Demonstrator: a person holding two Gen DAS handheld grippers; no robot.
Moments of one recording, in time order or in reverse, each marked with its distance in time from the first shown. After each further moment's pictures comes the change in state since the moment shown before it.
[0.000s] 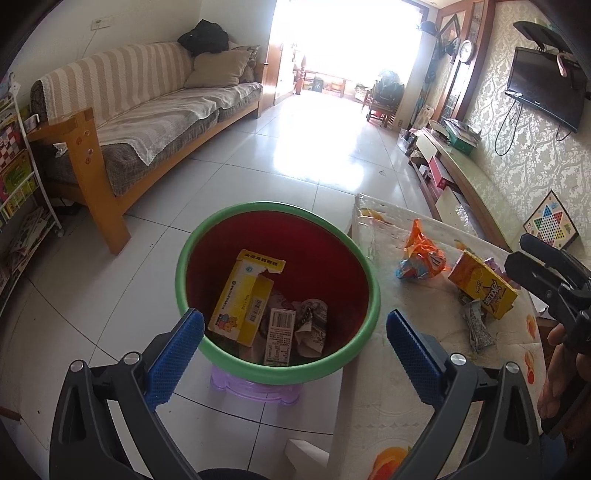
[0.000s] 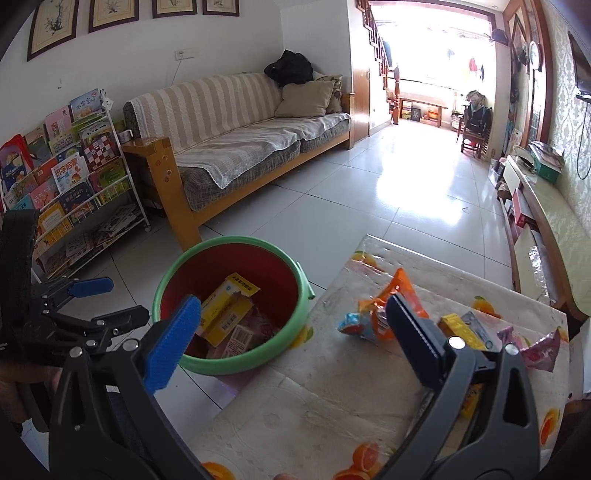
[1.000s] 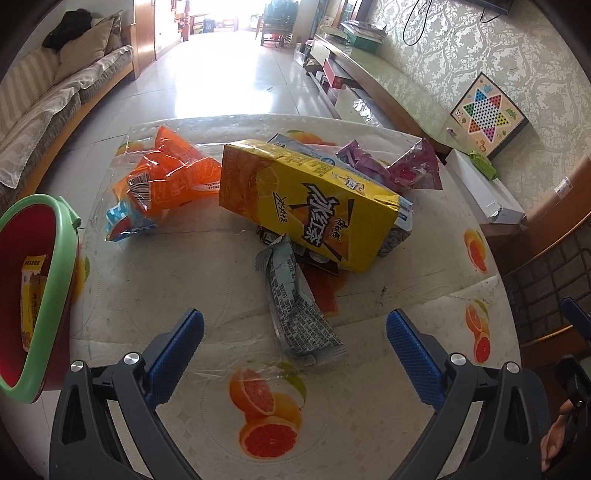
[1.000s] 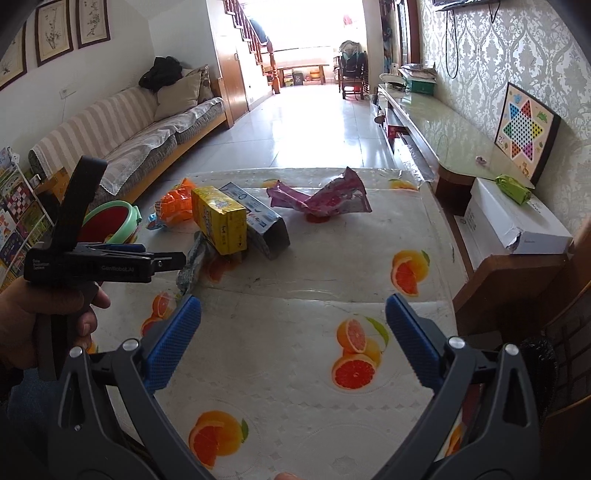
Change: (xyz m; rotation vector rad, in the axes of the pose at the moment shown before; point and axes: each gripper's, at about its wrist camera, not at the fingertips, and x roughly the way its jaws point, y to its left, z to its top) left arm 0.124 -0.266 -0.041 0.278 0.297 -0.201; right arm -0.144 -0.194 -0.170 0.325 0.058 -0.295
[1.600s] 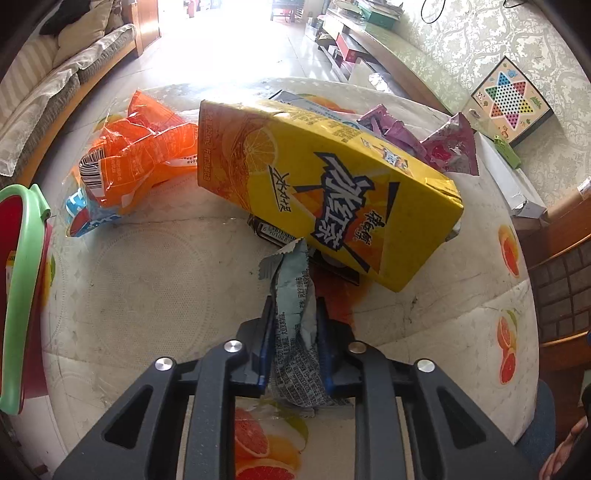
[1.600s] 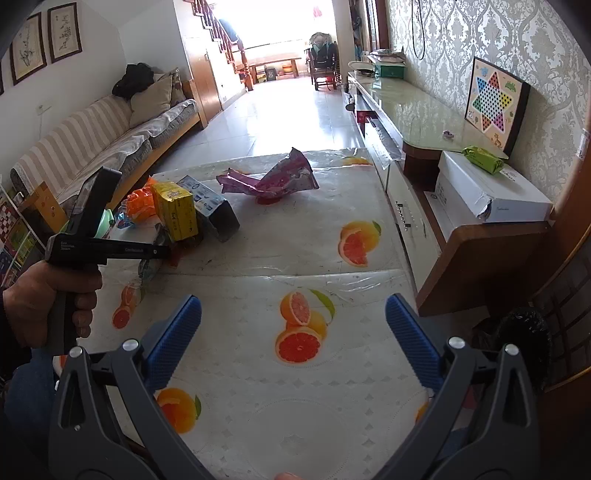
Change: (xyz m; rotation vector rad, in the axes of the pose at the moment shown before) left arm 0.048 -0.001 0.008 -0.022 0.098 0.015; right arm -0.007 -0.046 -0.020 0.075 0.019 -0.051
